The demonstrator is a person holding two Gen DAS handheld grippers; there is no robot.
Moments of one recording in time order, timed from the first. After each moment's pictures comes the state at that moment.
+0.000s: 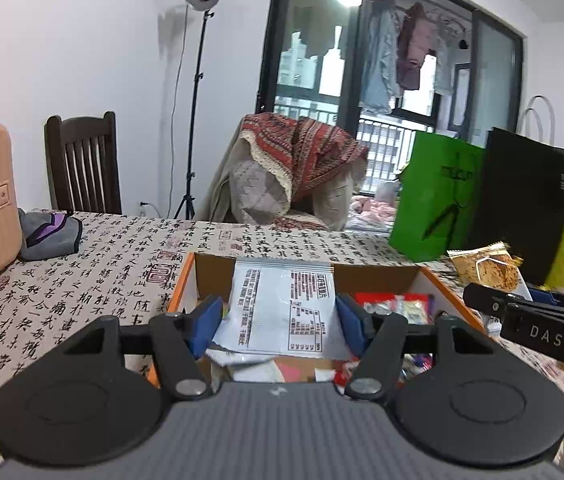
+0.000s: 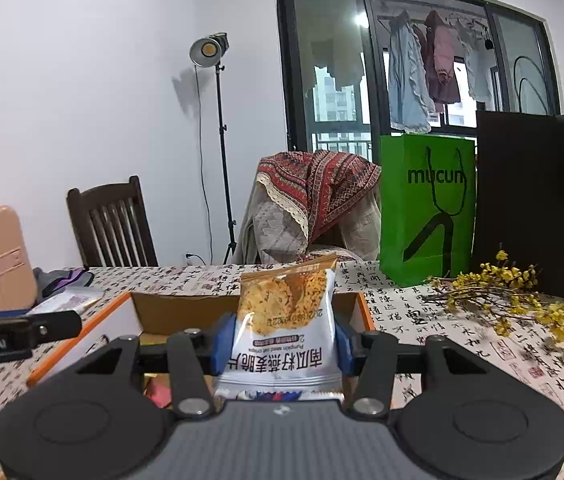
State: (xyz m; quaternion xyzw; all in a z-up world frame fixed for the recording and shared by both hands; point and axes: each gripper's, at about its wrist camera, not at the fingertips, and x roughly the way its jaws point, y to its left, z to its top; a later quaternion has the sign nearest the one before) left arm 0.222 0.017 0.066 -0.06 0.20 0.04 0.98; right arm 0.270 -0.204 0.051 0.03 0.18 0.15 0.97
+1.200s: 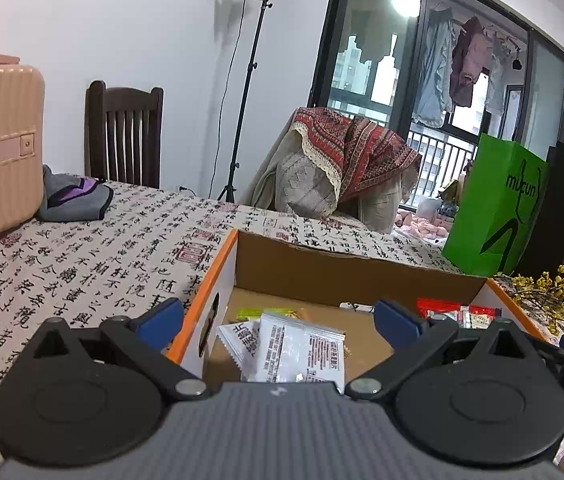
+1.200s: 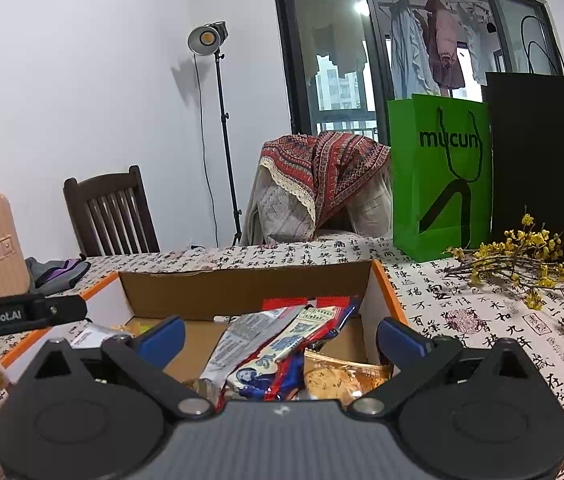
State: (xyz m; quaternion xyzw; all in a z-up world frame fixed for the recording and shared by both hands) left arm 0.252 0.044 0.022 -0.11 0.19 0.10 0.97; right arm 0.298 -0.198 0.004 0.04 0.19 0.17 0.97
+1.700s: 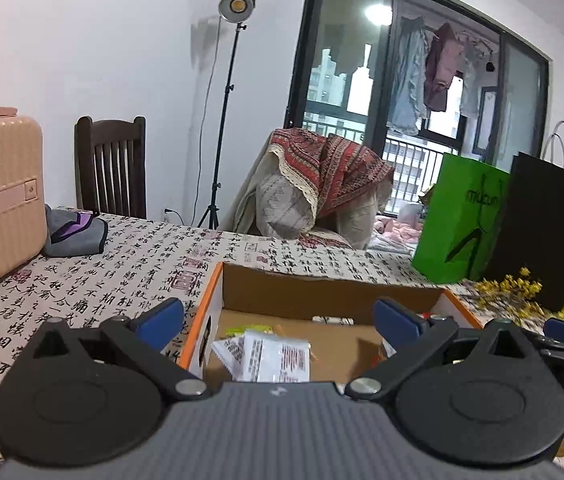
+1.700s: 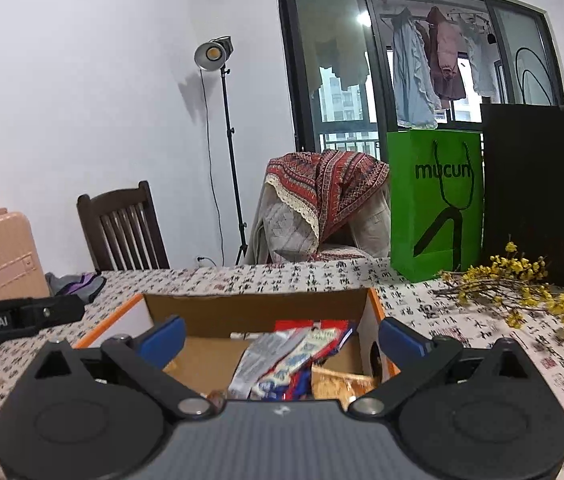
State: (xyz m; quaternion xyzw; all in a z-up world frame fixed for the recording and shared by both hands) left arm 0.204 0.029 0.067 -0.08 0.17 0.07 0.98; right arm 0.253 -0.208 0.046 0.04 0.18 0.17 0.97
